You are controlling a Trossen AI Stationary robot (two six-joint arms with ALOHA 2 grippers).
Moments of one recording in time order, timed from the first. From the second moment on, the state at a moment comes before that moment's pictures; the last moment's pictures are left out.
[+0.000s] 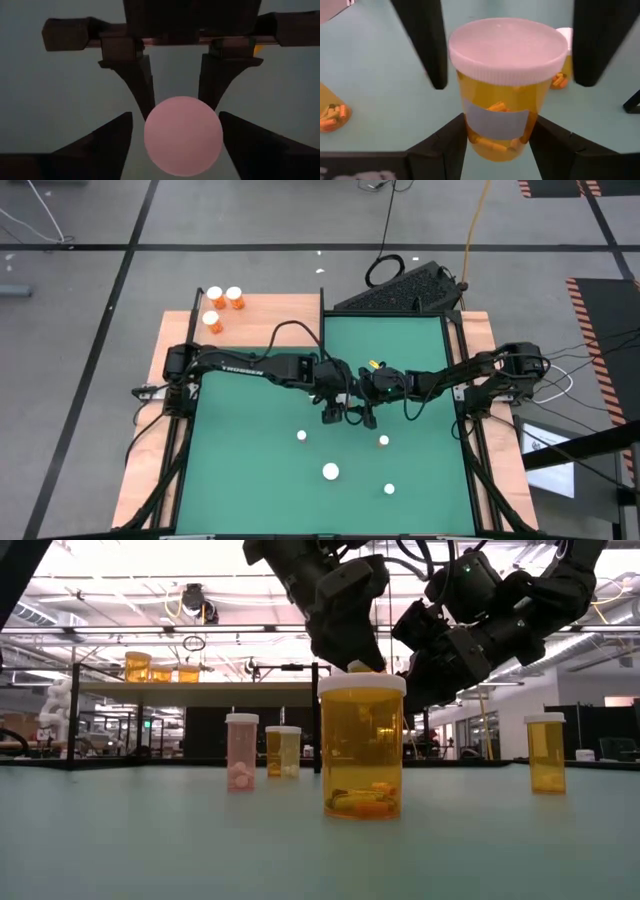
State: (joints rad) left arm 0.02 1.96 1.59 -0.56 0.00 -0.01; right arm -0.06 1.56 0.51 0.54 -0.13 -0.02
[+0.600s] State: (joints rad) left arm 0.02 1.96 1.59 -0.59 0.00 -0.01; right arm -0.06 1.56 0.51 0.54 -0.13 -0.02
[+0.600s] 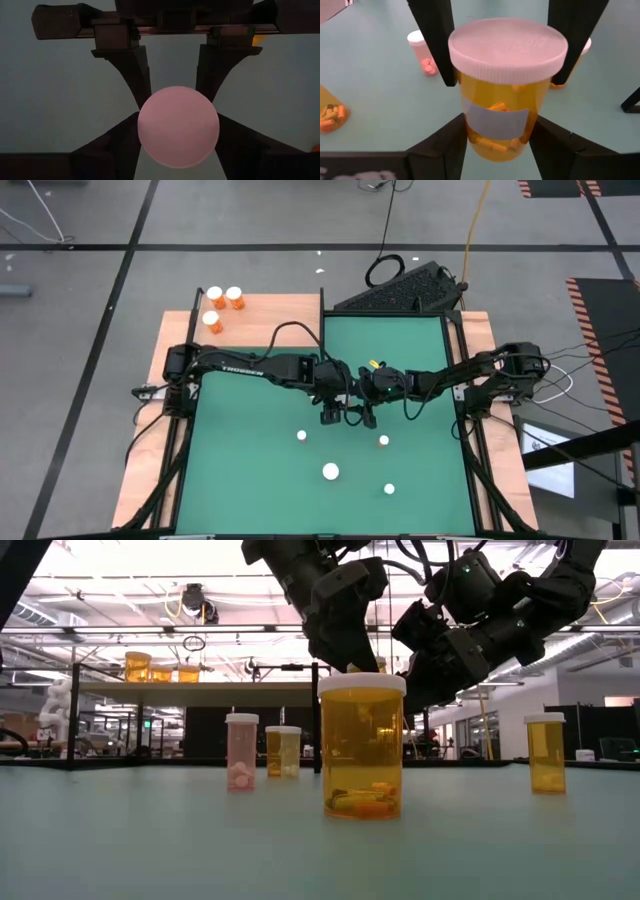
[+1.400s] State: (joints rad) left arm 0.02 1.93 1.59 -0.63 0.00 0.00; right arm -0.04 1.56 0.51 0.51 -0.07 0.03
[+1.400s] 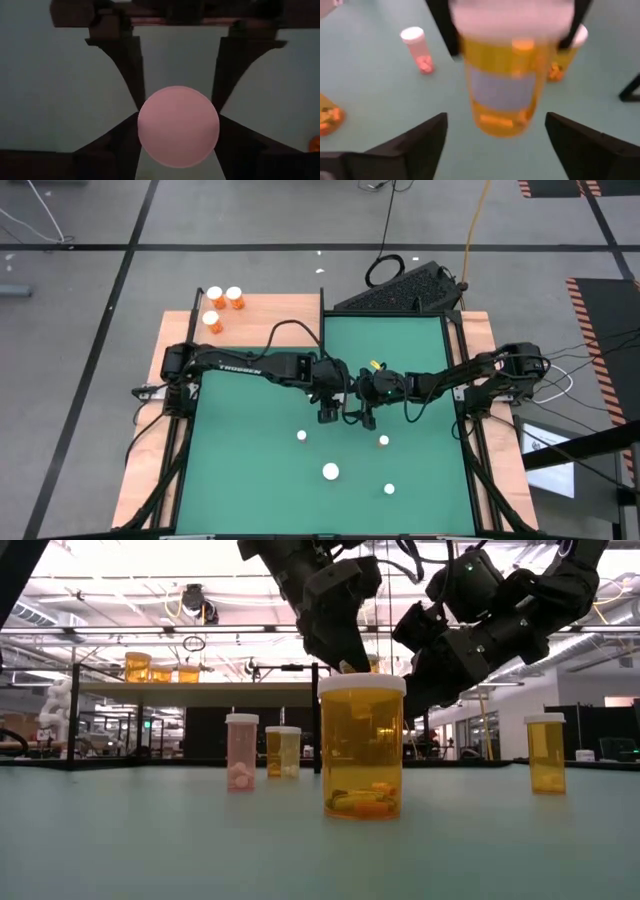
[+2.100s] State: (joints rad) left arm 0.06 1.68 1.59 -0.96 -0.10 -0.04; right arm -0.04 1.48 0.51 0.33 0.03 -0.07
